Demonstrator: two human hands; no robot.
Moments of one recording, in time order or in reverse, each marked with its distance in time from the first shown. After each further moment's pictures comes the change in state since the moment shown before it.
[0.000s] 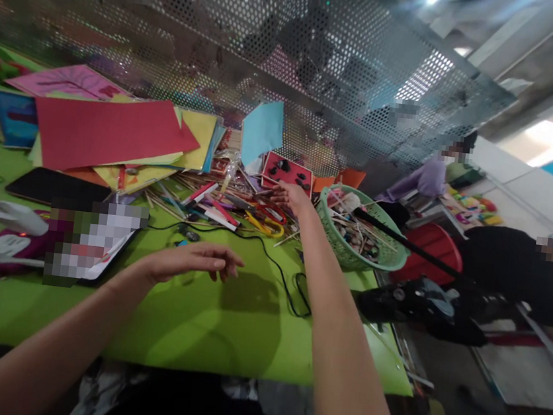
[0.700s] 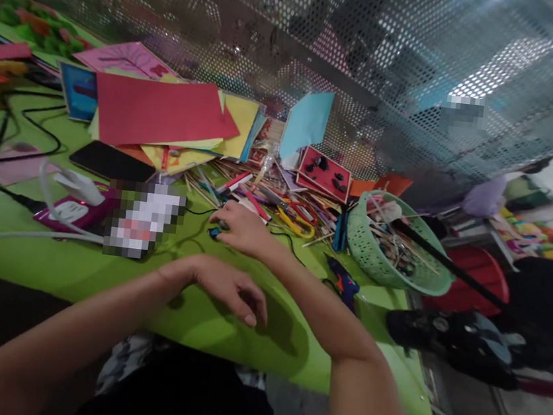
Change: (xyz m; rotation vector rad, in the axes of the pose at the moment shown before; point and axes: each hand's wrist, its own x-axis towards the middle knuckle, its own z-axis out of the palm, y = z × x) left_hand 0.015 -0.017 0.024 0.228 -0.549 -0.066; right_hand -0.123 0.007 0.165 -0.936 -0.518 -0.892
